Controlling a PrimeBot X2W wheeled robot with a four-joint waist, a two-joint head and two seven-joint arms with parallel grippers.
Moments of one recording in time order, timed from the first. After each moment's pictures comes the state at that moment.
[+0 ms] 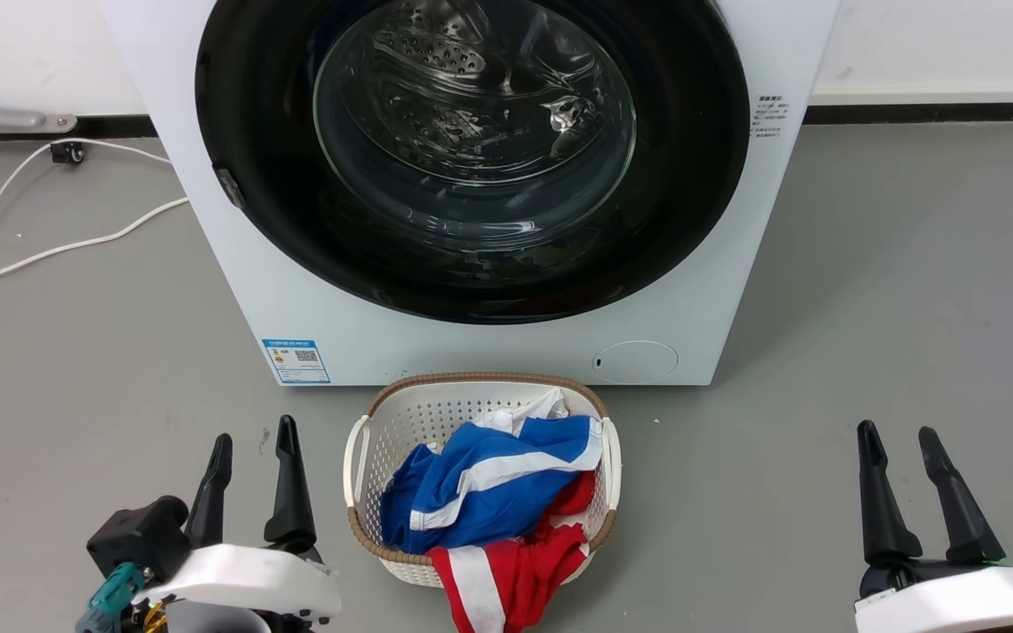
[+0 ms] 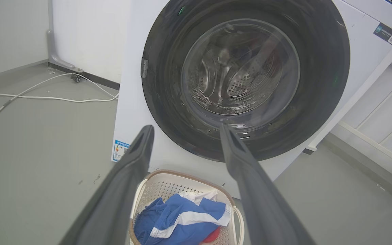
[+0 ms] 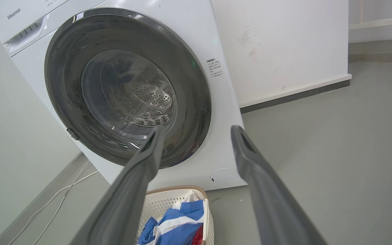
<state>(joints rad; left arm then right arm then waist) 0.02 0.11 -0.10 0.00 -0.50 0.13 -0.15 0.09 -0.05 -0.05 -0.01 0.39 0.13 -0.15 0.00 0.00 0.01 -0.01</state>
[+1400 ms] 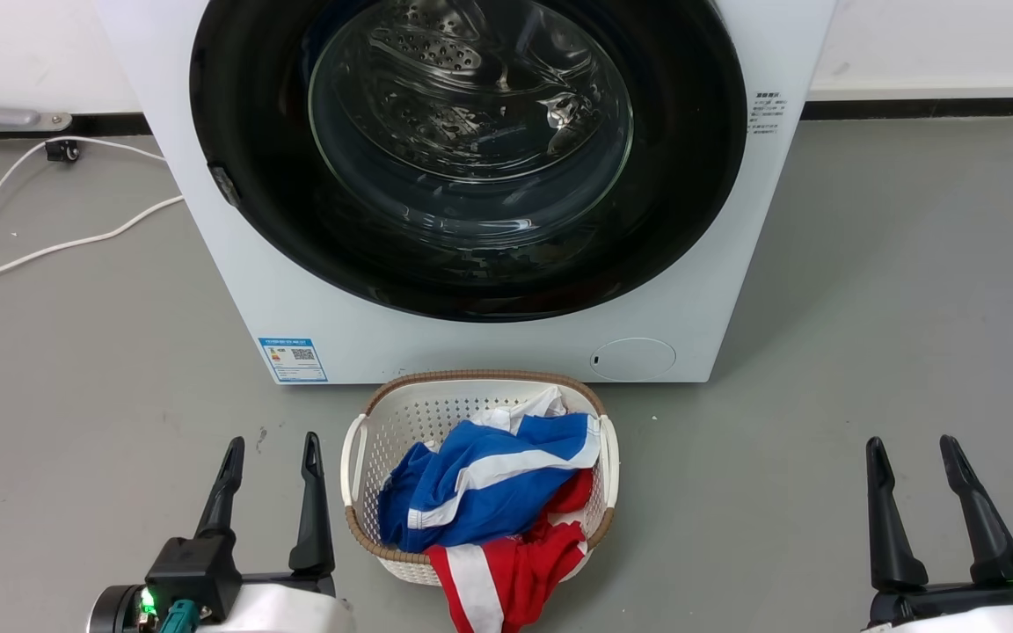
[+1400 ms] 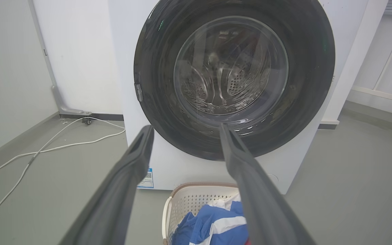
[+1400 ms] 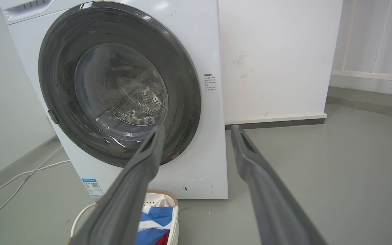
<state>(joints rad) 0.07 0.07 -0.07 0.00 -0.15 0.06 -0.24 0.15 -0.05 -0.06 -0.08 0.17 0.13 -0.24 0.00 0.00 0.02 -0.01</state>
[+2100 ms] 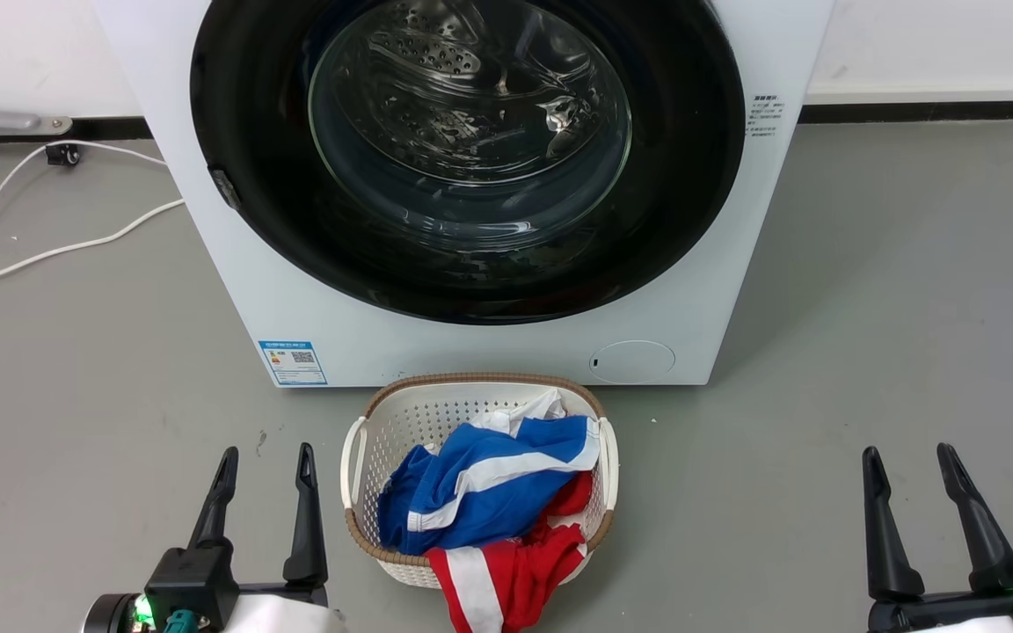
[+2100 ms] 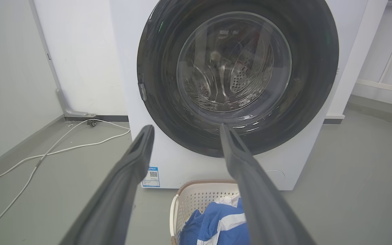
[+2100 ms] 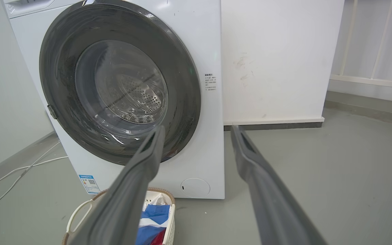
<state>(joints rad) 0.08 0.05 -0.03 0.03 -0.09 0.03 -0.26 0.17 -0.05 -0.06 -0.08 0.13 0.13 -0.26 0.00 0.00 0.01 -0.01</state>
